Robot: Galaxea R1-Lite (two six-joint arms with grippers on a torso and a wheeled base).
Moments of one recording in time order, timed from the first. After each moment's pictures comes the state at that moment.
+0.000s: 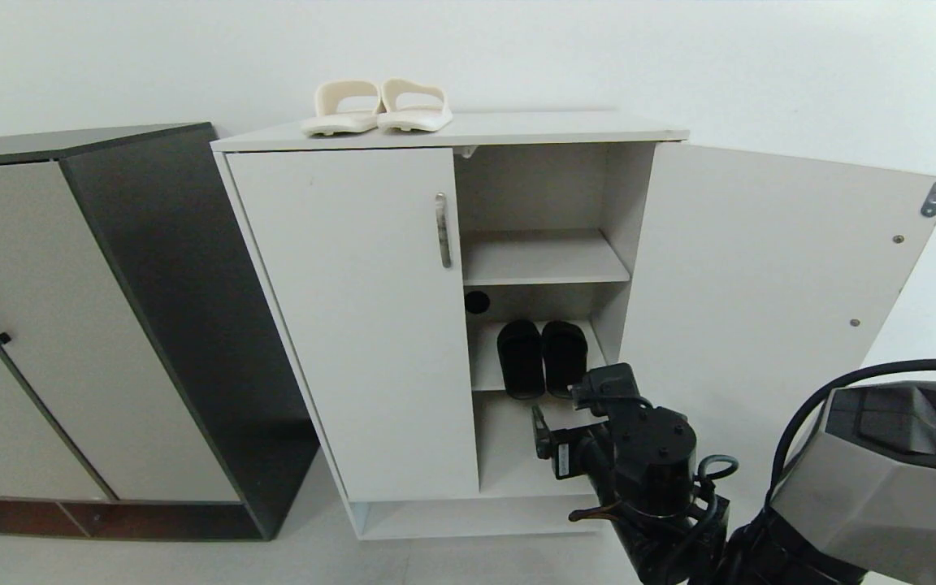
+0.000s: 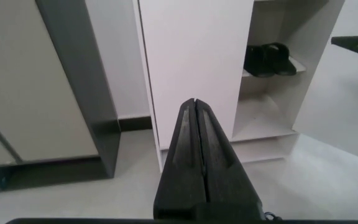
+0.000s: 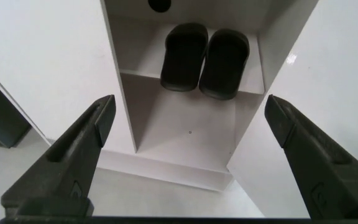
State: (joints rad) left arm 0.00 0.00 0.00 0.00 -0.05 0.04; right arm 0.84 2.16 -0.70 -1.35 -0.64 0.07
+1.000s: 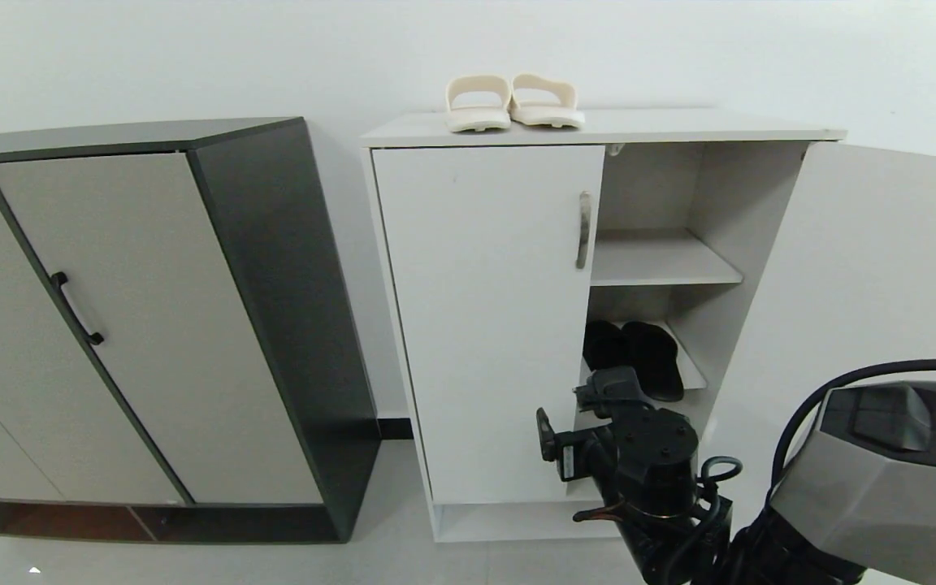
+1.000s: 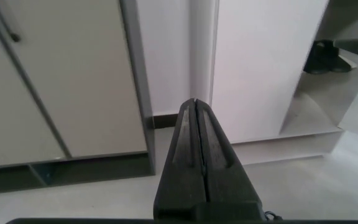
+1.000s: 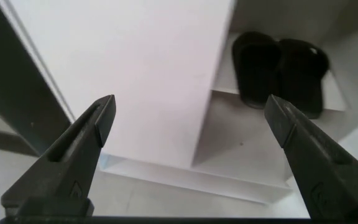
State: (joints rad) left arm 0.00 0.00 0.00 0.01 -0.05 0.04; right arm 0.83 2.17 -0.68 -1.35 -0.63 0.07
